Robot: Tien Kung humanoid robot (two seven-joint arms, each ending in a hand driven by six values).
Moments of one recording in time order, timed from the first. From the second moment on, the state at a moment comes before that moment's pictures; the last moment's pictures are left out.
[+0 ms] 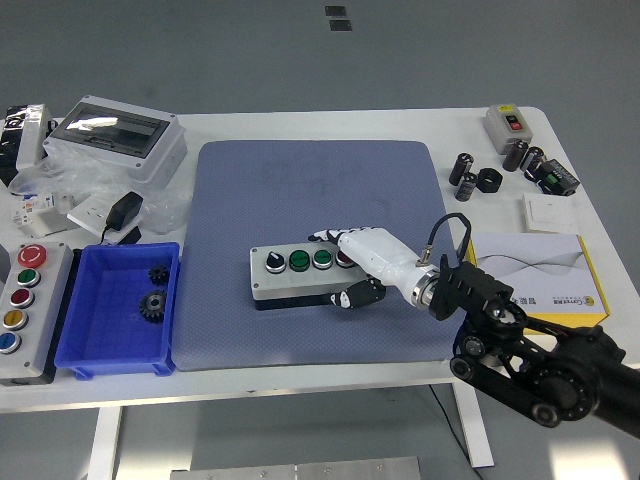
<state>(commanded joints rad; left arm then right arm) -0.10 0.08 -1.56 -0.18 1.75 0.02 0.27 0.54 -0.32 0.52 1.33 -1.87 -0.13 -0.13</state>
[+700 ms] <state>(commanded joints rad) -0.10 0.08 -1.56 -0.18 1.76 0.02 0.27 0.55 -0.44 0.58 1.44 -1.73 -0.03 -0.10</state>
